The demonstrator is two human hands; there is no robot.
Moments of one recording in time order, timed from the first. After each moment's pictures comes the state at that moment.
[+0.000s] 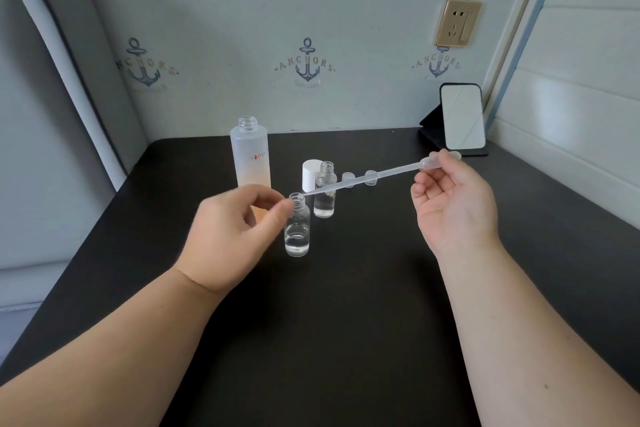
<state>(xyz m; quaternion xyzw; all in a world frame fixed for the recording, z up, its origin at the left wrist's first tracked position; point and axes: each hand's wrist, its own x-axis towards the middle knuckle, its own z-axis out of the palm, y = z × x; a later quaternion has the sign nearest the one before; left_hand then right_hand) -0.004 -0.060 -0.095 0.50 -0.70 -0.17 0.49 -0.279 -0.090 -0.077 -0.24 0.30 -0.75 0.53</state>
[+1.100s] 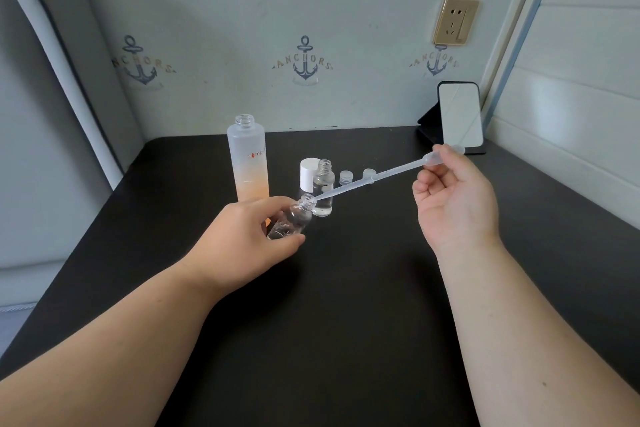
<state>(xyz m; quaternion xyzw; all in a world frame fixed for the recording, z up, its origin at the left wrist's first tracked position) -0.002 -0.076 -0.109 0.49 -0.79 -0.13 0.34 -0.278 -0.089 -0.073 -0.21 0.29 -0.77 0.52</state>
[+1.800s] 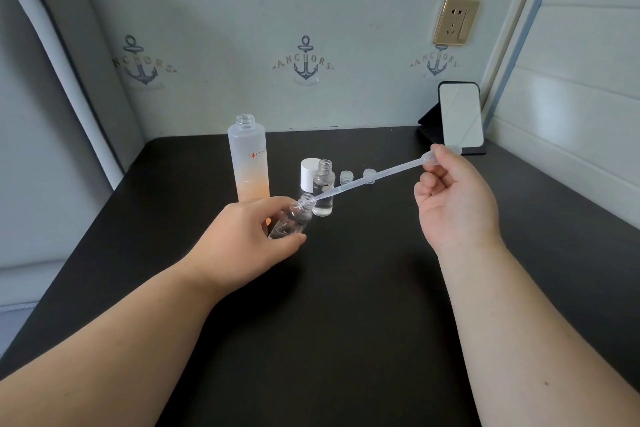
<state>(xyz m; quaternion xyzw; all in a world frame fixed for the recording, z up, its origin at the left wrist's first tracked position) -0.002 -0.075 -0.108 0.51 -0.78 -0.13 0.34 -0.281 -0.092 -0.075 -0.22 0.32 -0.77 0.52</state>
